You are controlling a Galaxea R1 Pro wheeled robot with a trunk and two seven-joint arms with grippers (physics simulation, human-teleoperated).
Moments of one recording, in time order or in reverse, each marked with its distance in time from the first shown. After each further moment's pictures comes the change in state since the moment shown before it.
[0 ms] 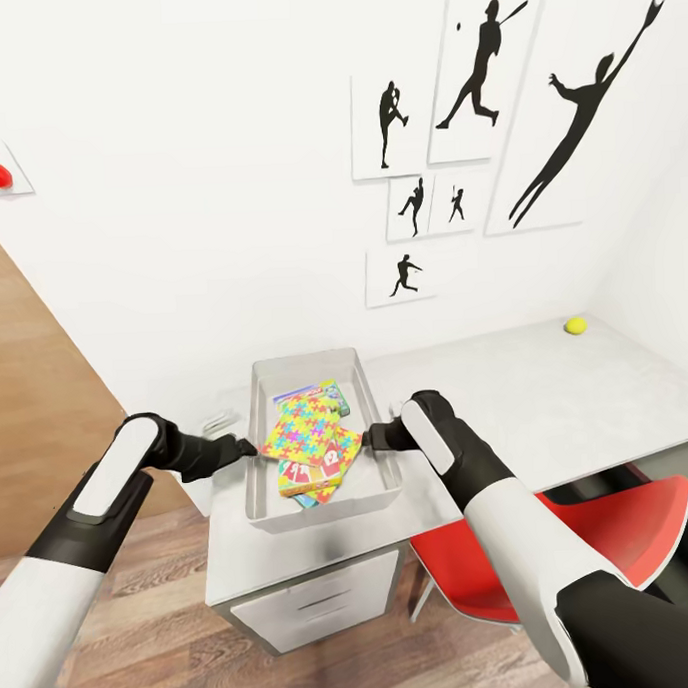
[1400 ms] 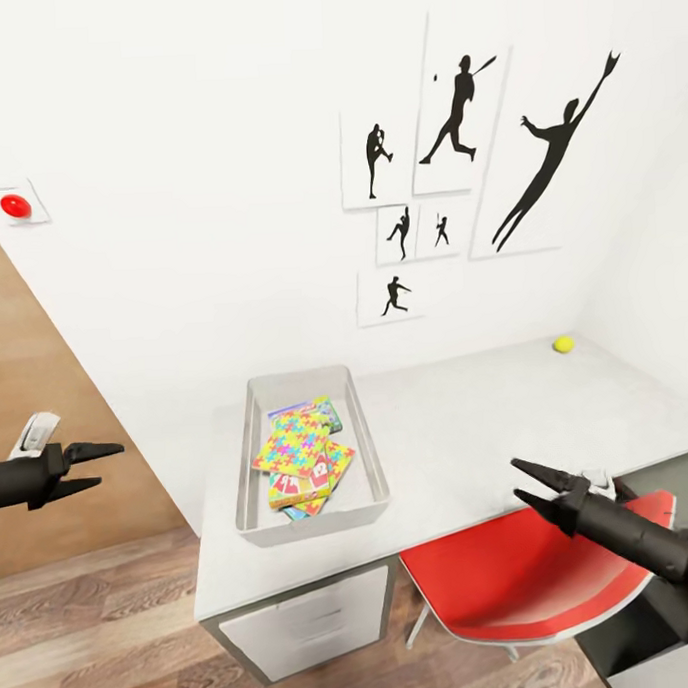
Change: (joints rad) left arm 0.303 0.674 0.172 -0.051 0.231 -0.001 -0.946; right arm 0.789 -0.457 -0.599 -0.751 -0.758 0.051 0.644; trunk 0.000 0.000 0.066
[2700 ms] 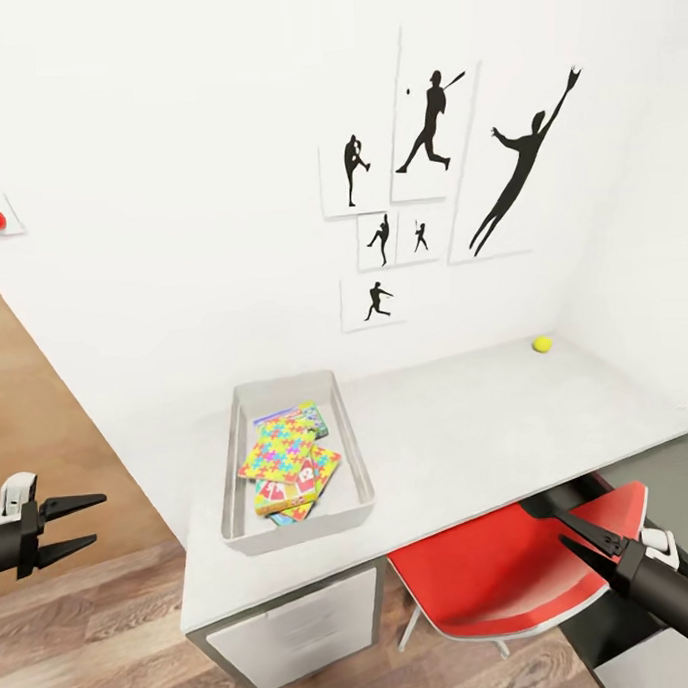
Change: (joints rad) left arm 0.194 -0.002 0.003 0.179 -0.056 0.001 -0.373; right arm 0.216 0.008 -0.133 0.007 0.267 -0.131 0.315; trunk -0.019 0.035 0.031
